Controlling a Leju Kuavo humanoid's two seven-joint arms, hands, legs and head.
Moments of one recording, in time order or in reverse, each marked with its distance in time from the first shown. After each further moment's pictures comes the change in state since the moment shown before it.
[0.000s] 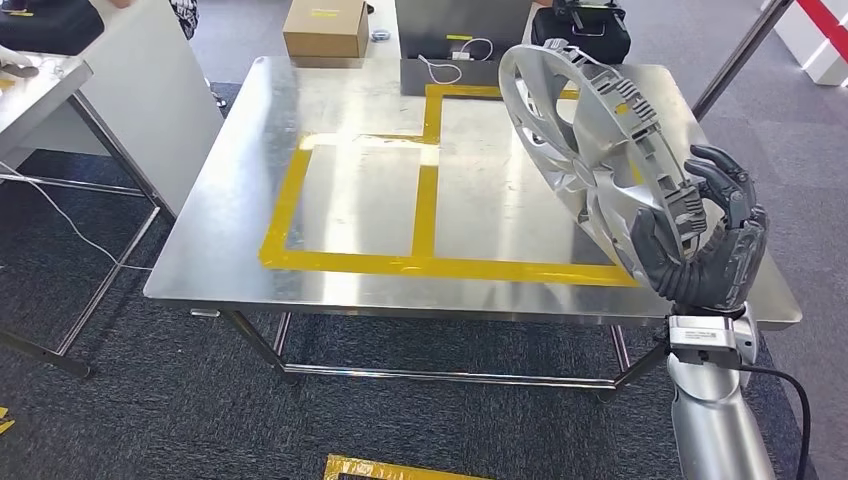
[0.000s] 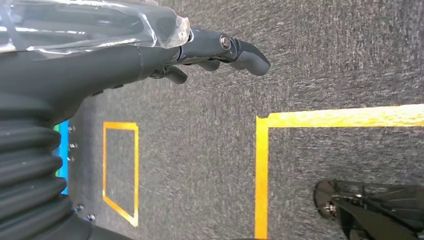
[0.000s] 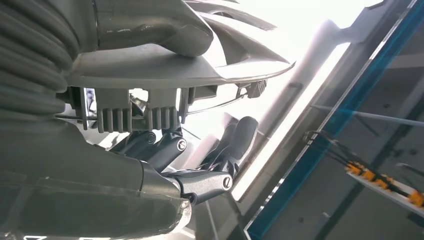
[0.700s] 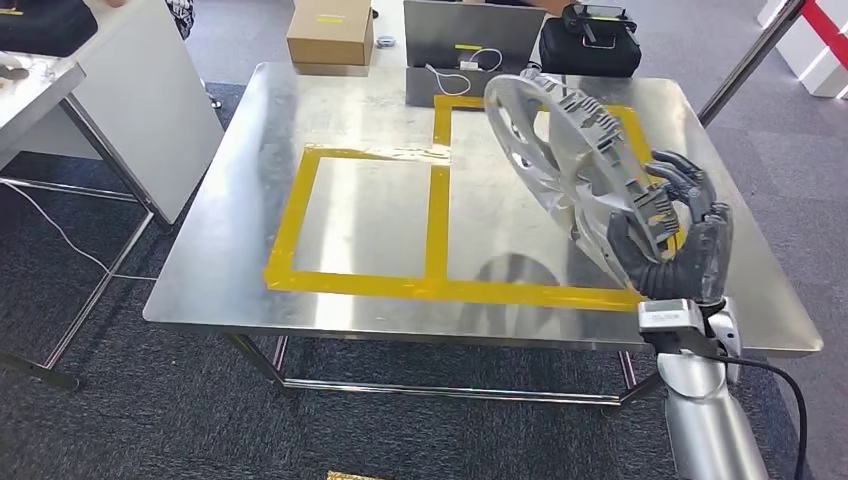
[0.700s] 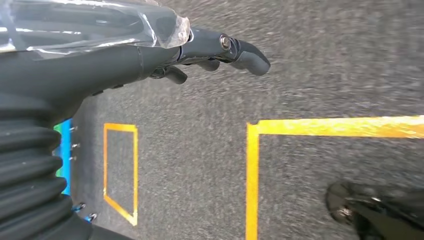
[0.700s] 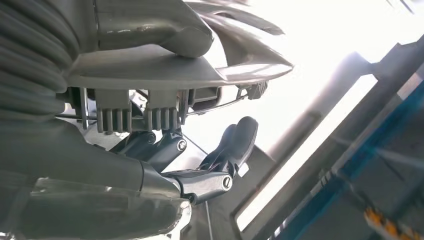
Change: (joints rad) left arm -0.002 -0.003 0.001 0.000 0.001 0.014 -0.006; right arm -0.037 0.005 0.029 0.090 0.170 0.087 0.124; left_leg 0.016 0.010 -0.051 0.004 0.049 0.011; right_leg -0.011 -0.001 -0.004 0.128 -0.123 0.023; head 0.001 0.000
